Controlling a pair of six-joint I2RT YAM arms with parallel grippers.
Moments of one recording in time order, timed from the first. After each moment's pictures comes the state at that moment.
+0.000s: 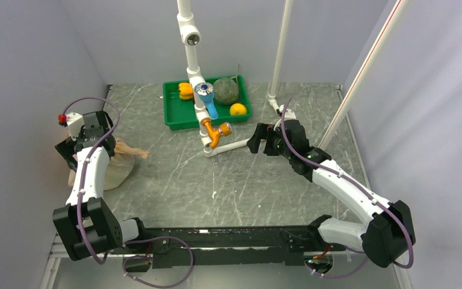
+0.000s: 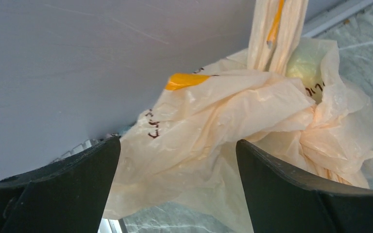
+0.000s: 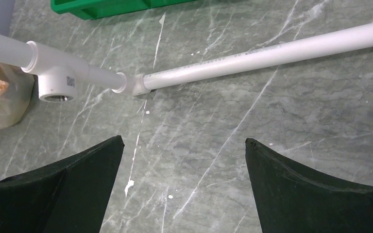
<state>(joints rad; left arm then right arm) 0.29 1.23 0.96 -0.56 -0.83 -0.37 0.53 1.15 0.82 -0.19 0.02 0.52</state>
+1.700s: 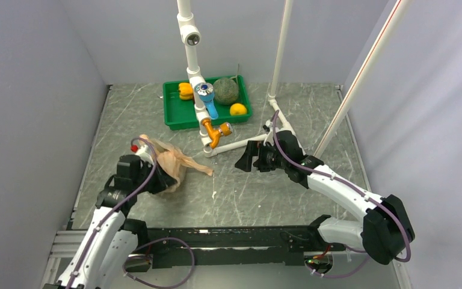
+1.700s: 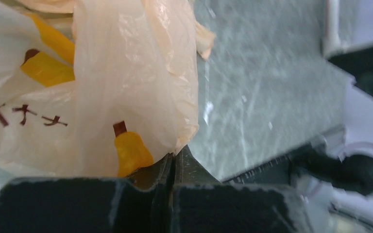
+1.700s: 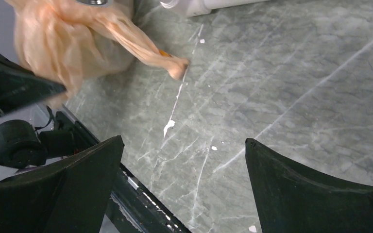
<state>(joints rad) -0.12 0.64 0.51 -0.57 0.34 -0.54 0.58 1.17 0.70 -0.15 -0.29 0.60</state>
